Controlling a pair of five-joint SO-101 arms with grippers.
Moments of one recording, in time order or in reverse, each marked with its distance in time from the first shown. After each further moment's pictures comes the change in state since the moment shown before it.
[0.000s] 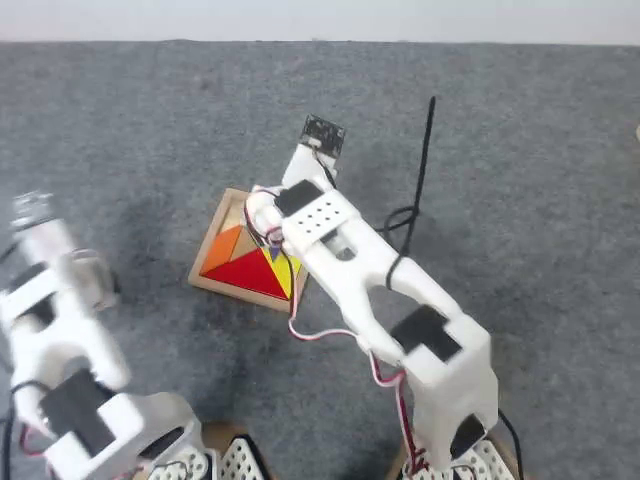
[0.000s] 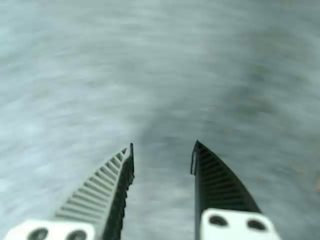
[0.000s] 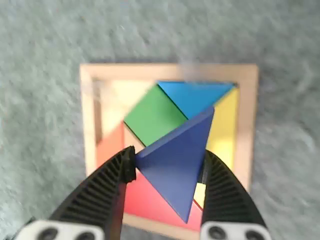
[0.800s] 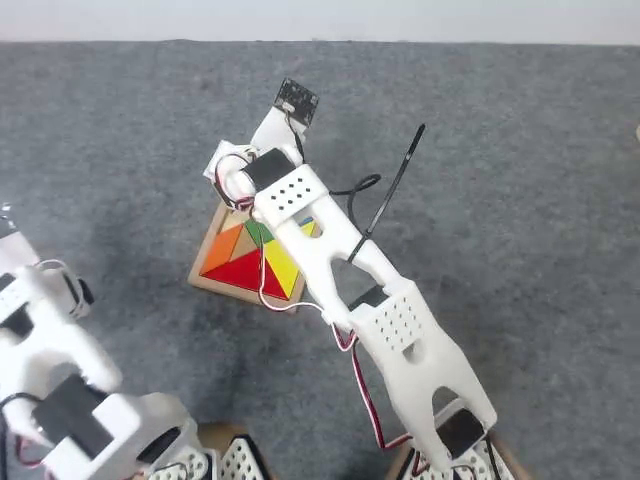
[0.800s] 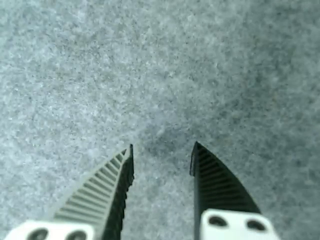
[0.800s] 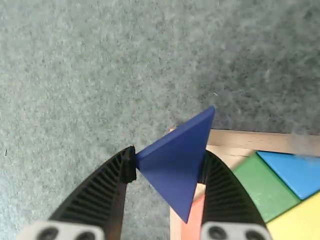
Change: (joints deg) left arm -4.8 0.1 -2.5 3.2 -1.6; right arm -0.3 30.5 -50.3 9.1 -4.3
